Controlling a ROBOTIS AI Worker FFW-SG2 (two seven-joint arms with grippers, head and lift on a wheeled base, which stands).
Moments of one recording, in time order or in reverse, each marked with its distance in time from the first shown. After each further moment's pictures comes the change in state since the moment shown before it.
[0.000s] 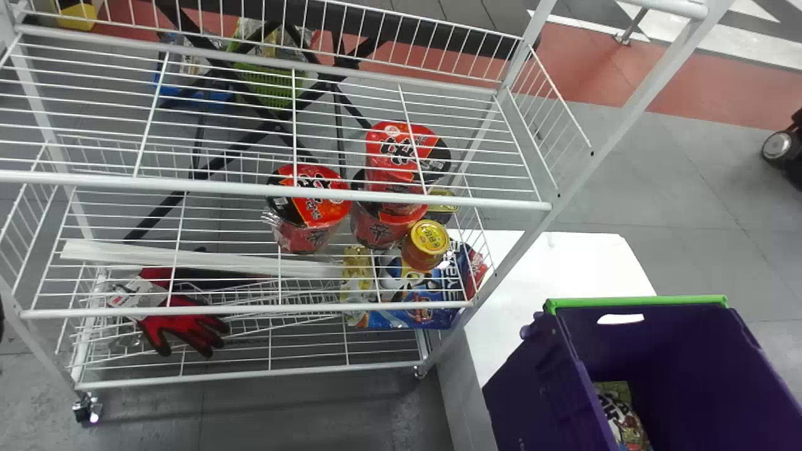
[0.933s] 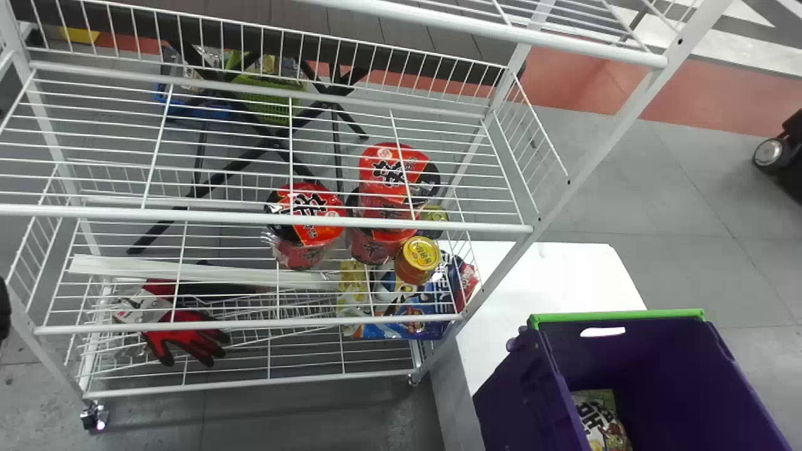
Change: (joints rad) left arm -0.006 -0.003 -0.004 -0.011 -0.004 0.021 0.001; right arm 0.035 0.008 -0.105 -0.134 -0.099 0.043 0.102
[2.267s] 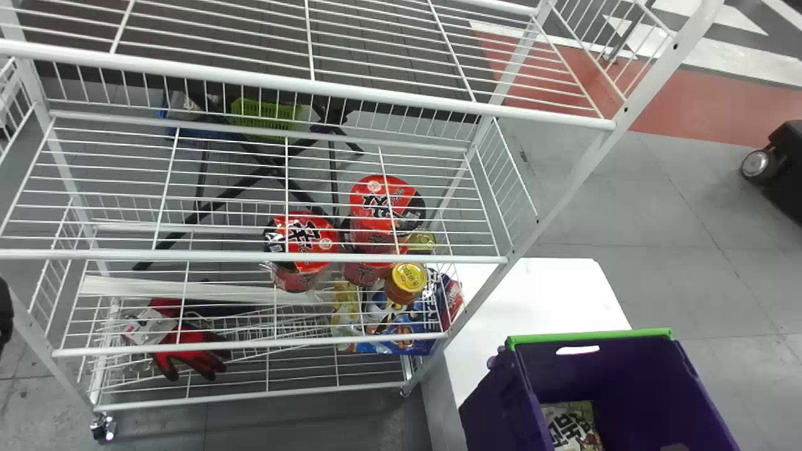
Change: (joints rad) left arm 0.021 0.000 0.000 -0.031 -0.016 0.025 0.017; right arm 0.000 0.022 0.006 0.004 -0.003 -0.141 -0.019
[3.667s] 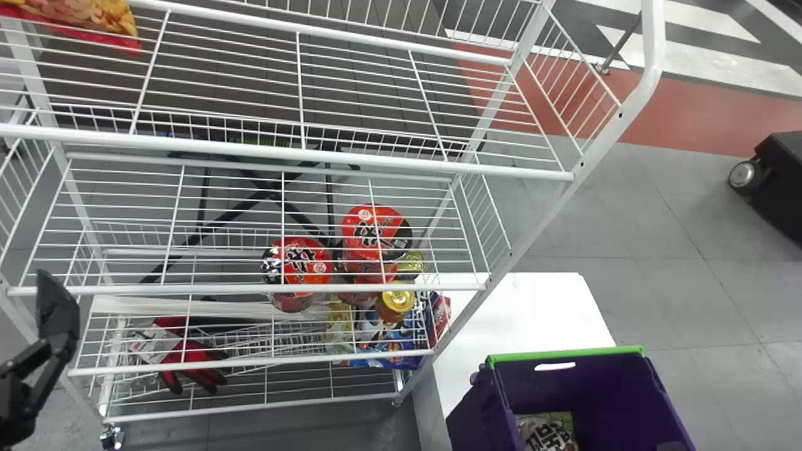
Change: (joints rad) left arm 0.063 0.015 0.011 -0.124 -0.170 0.283 -0.085; right arm 0.003 0.000 0.005 0.008 0.001 -0.056 0.012
